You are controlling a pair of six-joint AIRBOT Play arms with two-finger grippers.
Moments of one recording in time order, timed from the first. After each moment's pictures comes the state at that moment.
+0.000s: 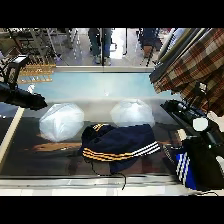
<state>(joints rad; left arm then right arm) 0.01 -1.26 1.71 1.31 -1.54 -1.33 -0.11 -1.05 0.91 -1.10 0.40 1.39</state>
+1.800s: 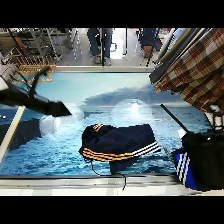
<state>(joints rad) 0.01 -1.35 1.50 0.86 -1.61 -1.18 -0.49 -0.85 0.89 -1.18 1.40 1.14</state>
